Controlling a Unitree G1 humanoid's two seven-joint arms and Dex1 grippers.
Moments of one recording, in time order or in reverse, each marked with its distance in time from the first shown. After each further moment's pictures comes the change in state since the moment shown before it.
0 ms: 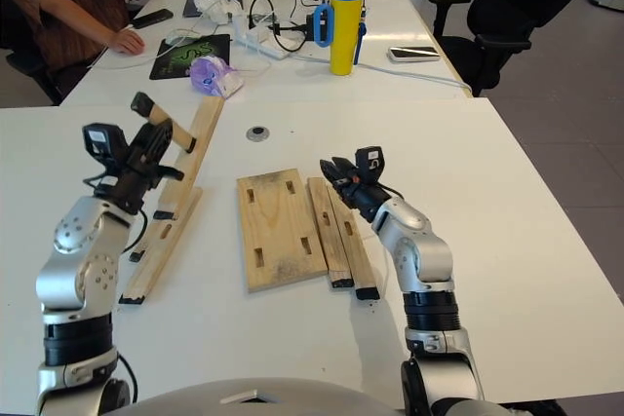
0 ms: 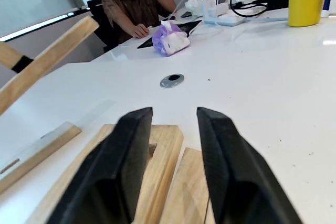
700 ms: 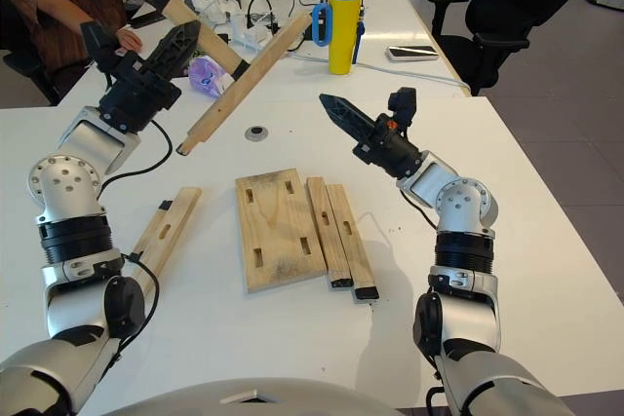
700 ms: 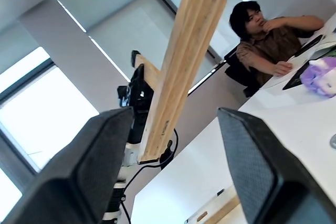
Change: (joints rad) left arm -0.469 0.015 0.136 0.391 -0.570 0.355 -0.257; right arm -0.306 -0.096 -0.249 0.277 0.588 0.411 0.351
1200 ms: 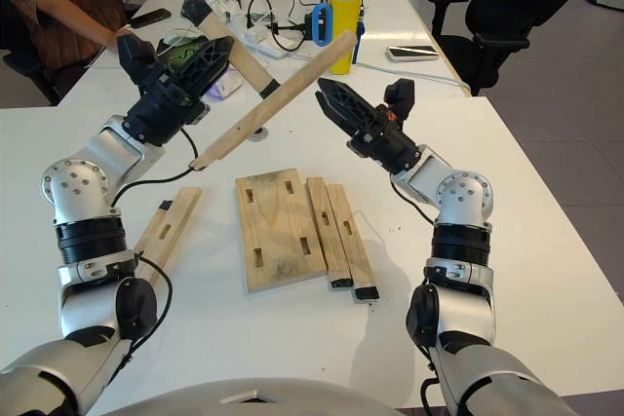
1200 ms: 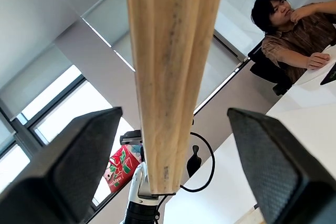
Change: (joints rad) left arm 0.000 -0.063 0.004 0.000 -0.196 0.183 0.055; right arm -0.046 0.025 -0.044 0.029 0.113 0.065 -0.049
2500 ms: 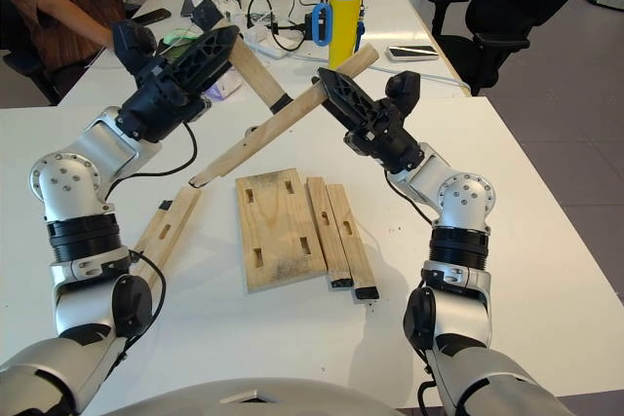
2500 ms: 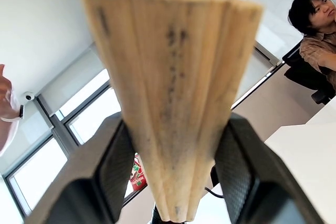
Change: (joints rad) left arm -0.014 0.031 -0.029 -0.066 -0.046 0.037 -0.036; right arm 0.021 0.018 -0.001 -0.067 0.116 0.024 0.007
